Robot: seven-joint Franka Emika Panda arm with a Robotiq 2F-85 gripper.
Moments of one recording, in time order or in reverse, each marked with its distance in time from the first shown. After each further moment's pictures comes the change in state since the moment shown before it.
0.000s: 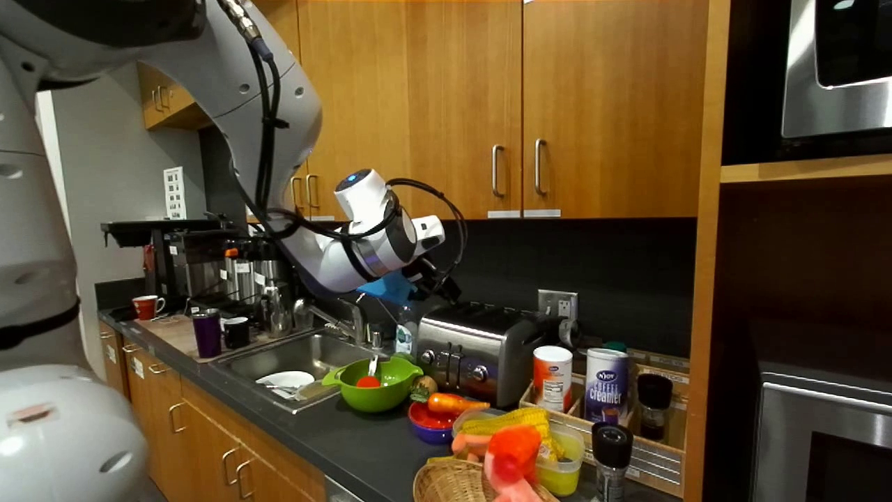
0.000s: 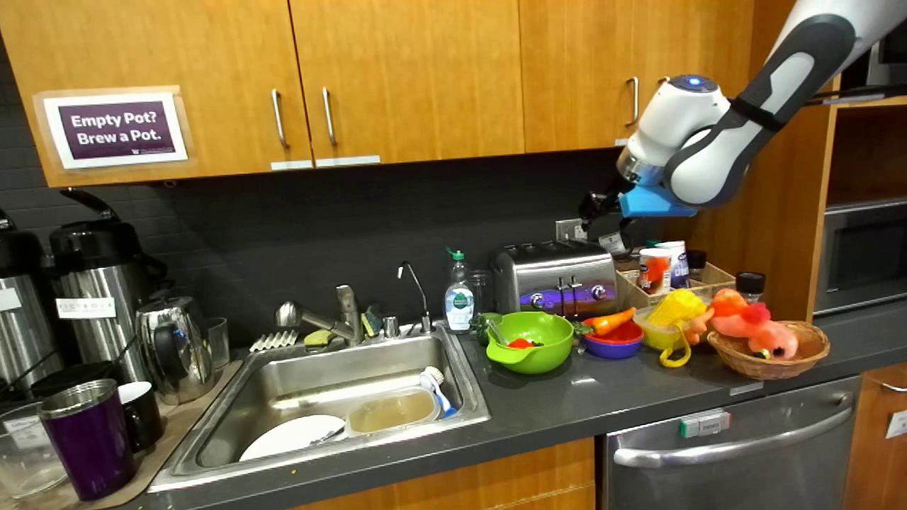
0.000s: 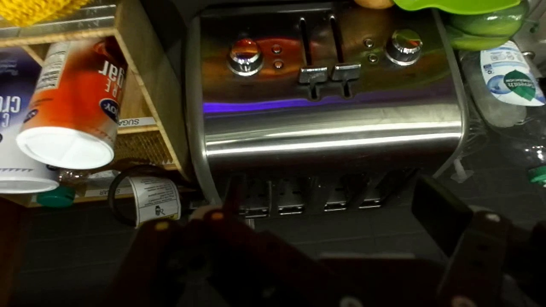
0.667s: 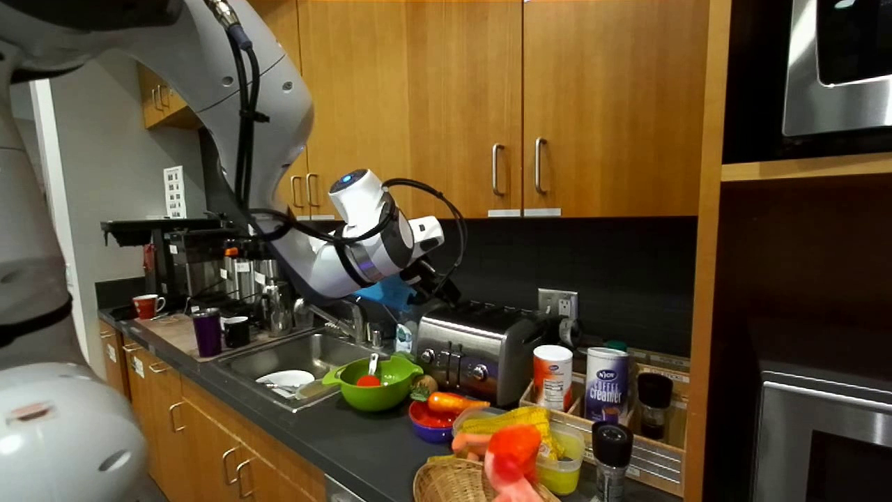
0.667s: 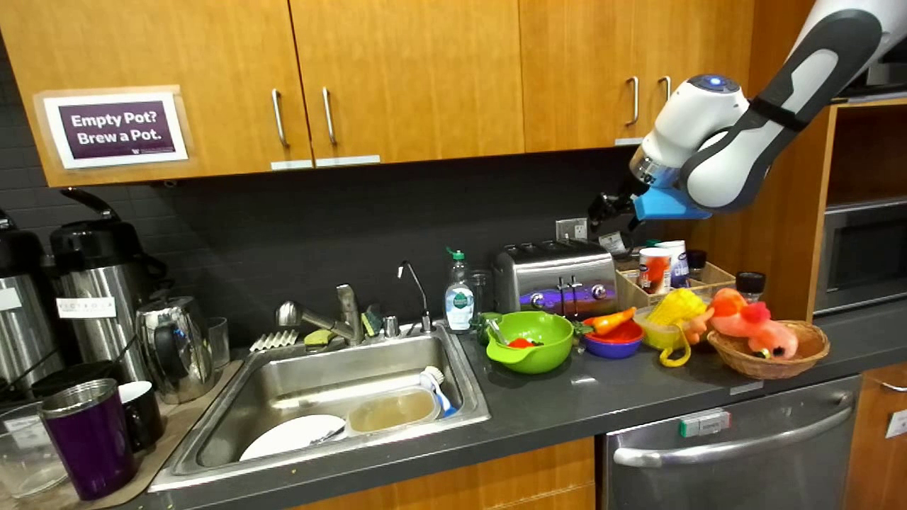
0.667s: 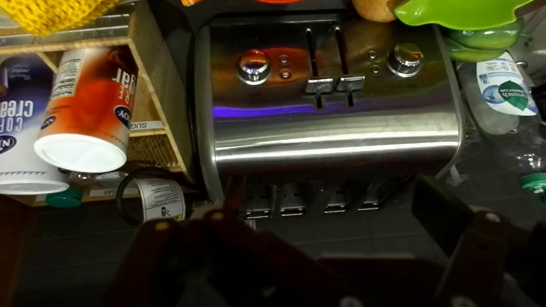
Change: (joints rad) arm 0.000 -0.041 -0.022 -0.063 0.000 0.039 -0.033
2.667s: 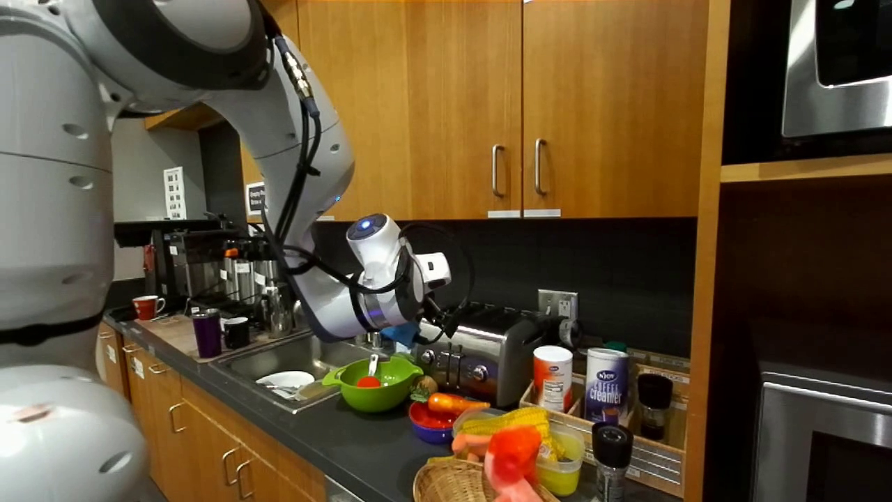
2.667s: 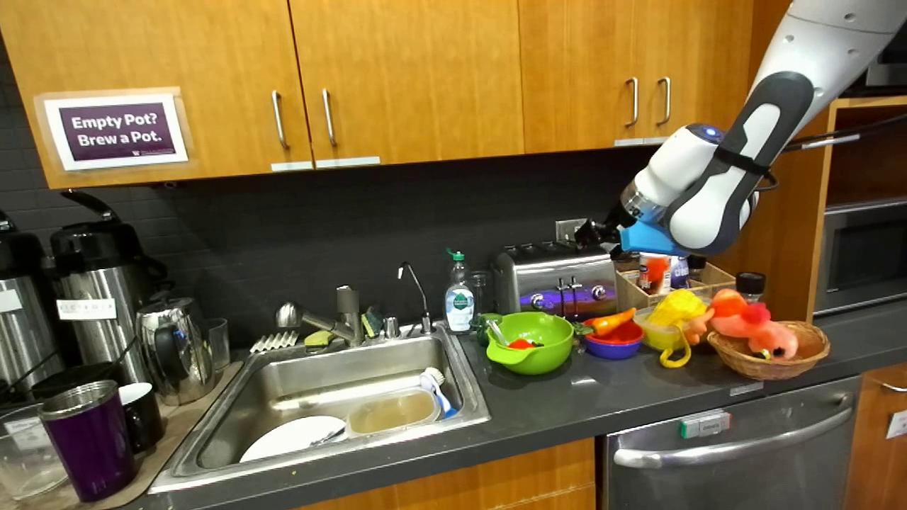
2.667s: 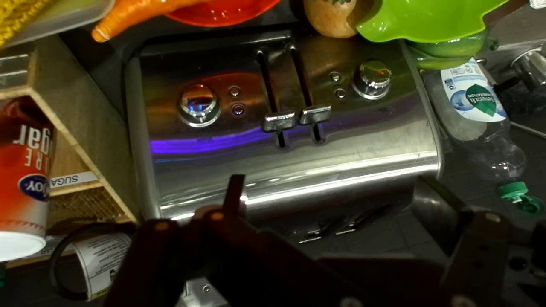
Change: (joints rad) arm -0.003 0.226 0.003 0.029 0.094 0.272 -0.038
